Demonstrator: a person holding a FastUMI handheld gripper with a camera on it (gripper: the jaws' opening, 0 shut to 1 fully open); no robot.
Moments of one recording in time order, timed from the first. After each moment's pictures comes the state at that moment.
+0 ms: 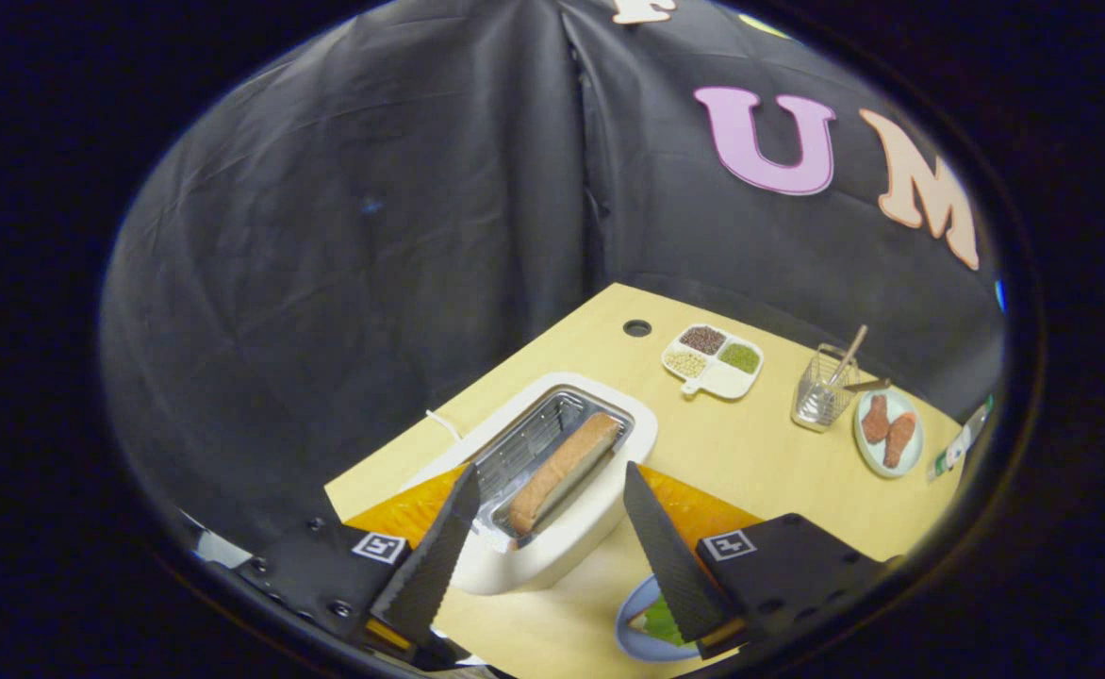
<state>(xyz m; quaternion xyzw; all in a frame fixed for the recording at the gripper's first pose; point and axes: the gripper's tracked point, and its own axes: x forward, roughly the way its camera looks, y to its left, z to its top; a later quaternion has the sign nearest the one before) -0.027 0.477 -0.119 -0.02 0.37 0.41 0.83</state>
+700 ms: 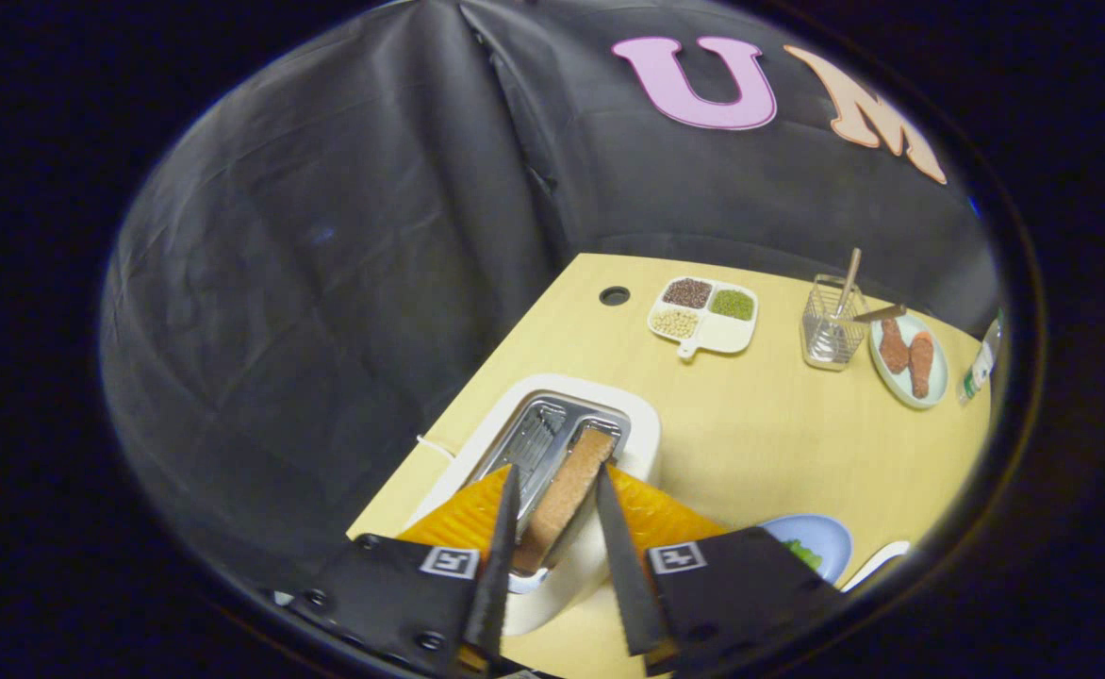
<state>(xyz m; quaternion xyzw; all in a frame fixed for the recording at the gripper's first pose) -0.006 0.495 -0.145 0.05 0.45 0.35 0.82</state>
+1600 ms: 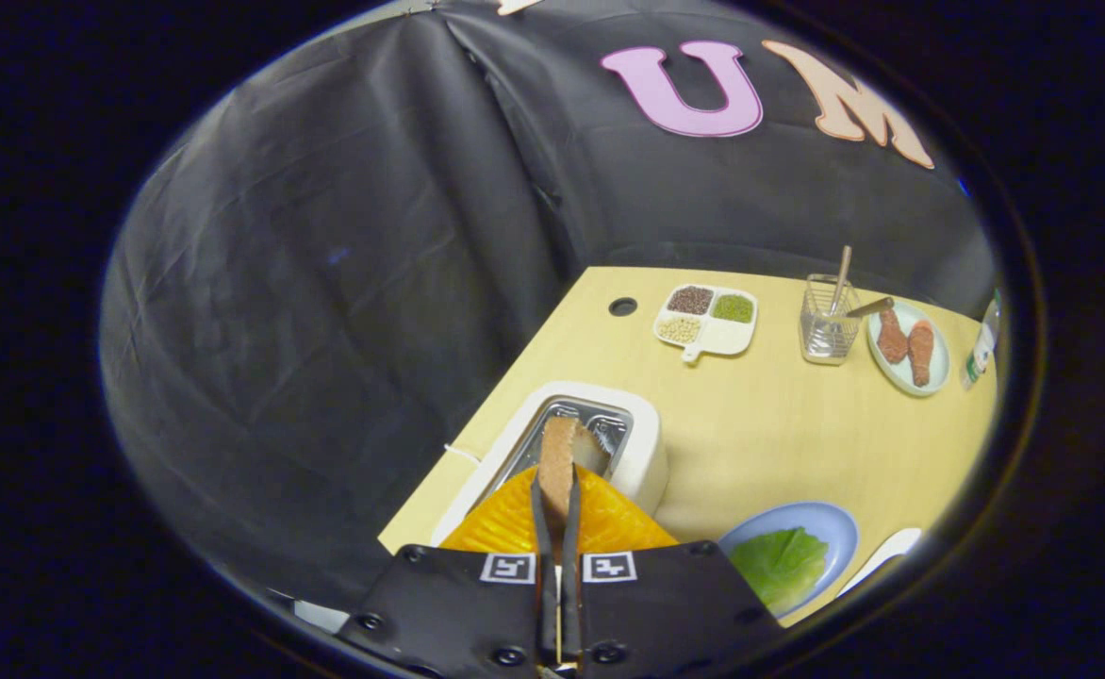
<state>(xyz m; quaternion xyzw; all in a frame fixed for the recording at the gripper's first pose) -0.012 0.478 -0.108 0.09 0.43 0.36 0.82</state>
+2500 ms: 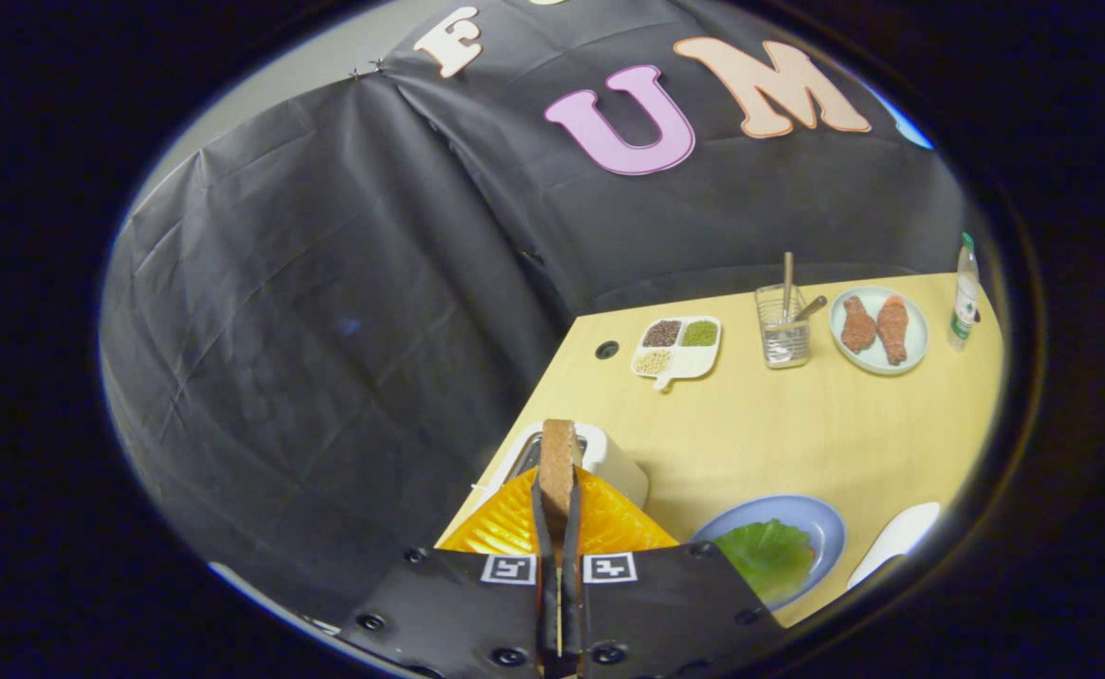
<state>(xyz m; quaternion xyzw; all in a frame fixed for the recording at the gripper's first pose) 0.007 0.396 -0.068 0.19 0.40 0.34 0.83</state>
